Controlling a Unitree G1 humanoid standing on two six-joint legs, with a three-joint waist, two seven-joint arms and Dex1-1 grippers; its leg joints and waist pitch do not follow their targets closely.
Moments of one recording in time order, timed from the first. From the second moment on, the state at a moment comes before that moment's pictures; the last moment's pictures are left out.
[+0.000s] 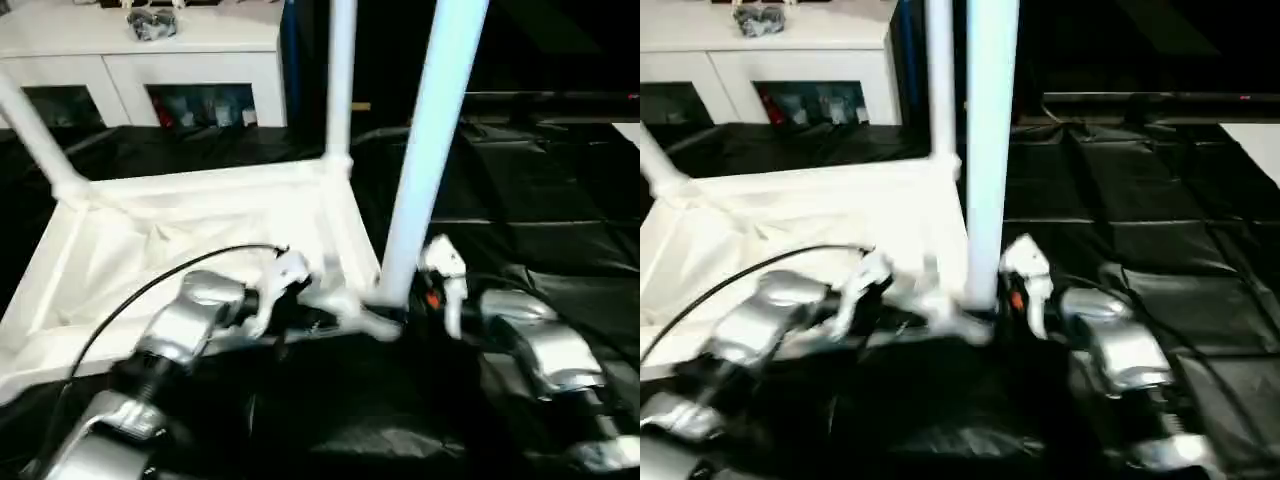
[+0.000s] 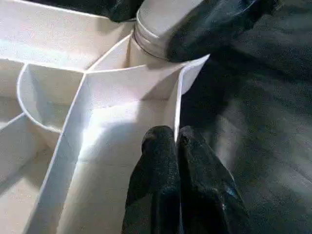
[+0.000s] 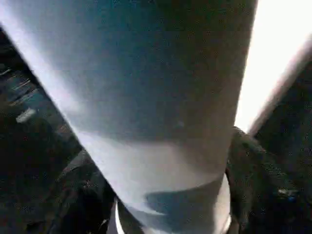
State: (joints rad) left arm -0.56 0.24 -0.26 0.53 -0.04 0.30 -1.05; right arm -0.43 -0.27 0.10 0.41 0.17 0.31 0.81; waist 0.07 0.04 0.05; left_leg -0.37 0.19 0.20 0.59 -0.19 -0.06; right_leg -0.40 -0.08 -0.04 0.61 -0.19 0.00
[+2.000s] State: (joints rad) left arm -0.51 0.32 -0.30 0.46 -0.08 0.22 -1.30; right arm -0.33 -0.41 0.15 0.21 0.24 0.38 1.12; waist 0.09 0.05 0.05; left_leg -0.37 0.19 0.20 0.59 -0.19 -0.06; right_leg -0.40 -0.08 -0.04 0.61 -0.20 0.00
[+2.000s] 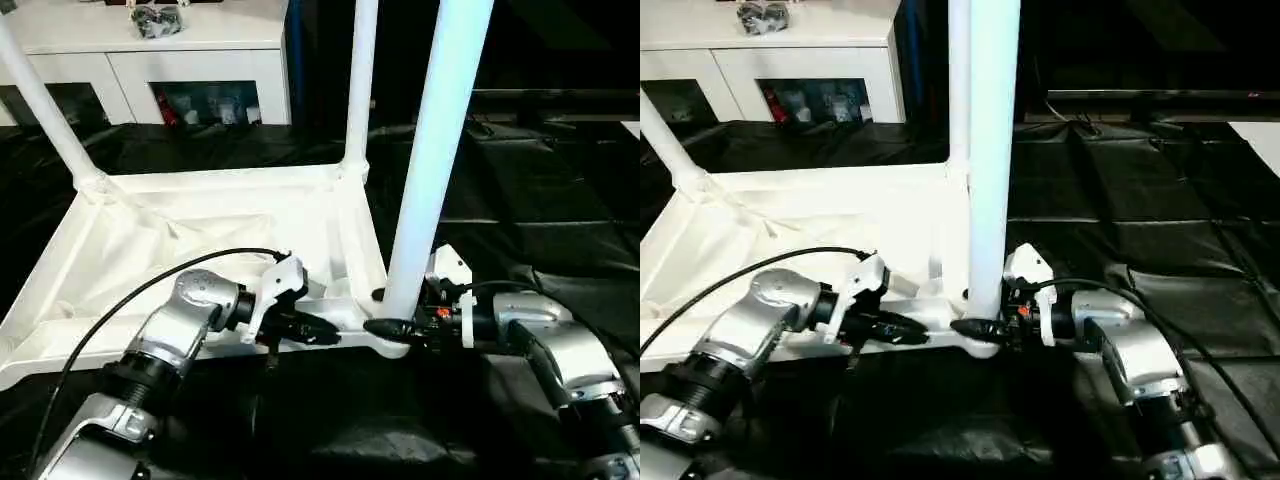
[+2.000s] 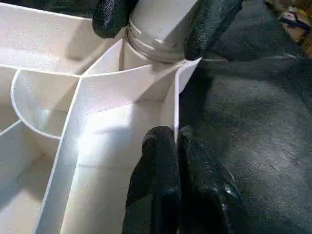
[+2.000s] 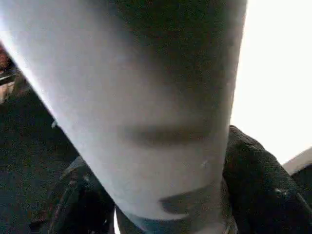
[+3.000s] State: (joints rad) left arm -0.60 0.18 -0.23 0.60 0.01 0.20 -0.90; right arm -0.52 -0.18 0.07 0.56 0.08 0.18 0.61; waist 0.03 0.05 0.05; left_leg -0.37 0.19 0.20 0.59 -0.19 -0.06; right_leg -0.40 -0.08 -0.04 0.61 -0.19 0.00
